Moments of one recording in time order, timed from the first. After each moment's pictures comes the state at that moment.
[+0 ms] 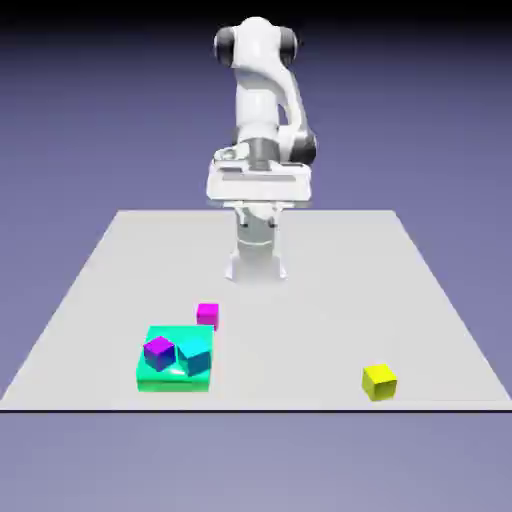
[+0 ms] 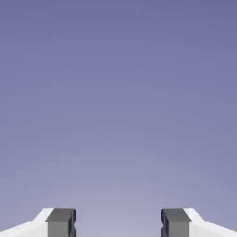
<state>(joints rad) 0.01 -0.53 0.02 -2.81 -0.04 2.98 0.75</state>
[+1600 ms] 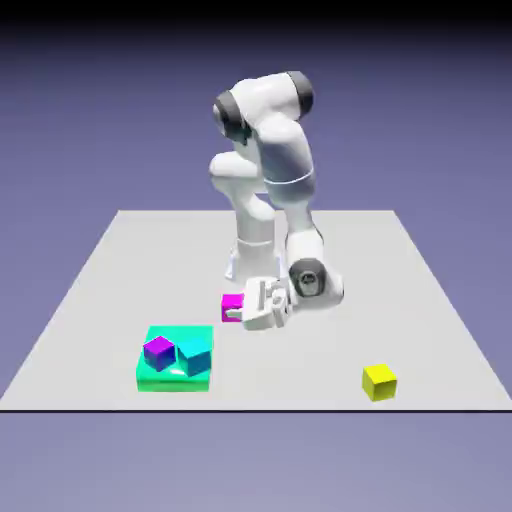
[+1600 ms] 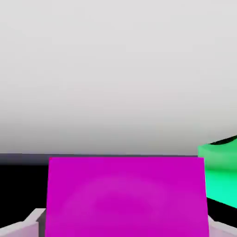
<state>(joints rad) -0.12 0.50 0.47 -2.64 -1.34 1.61 0.79</state>
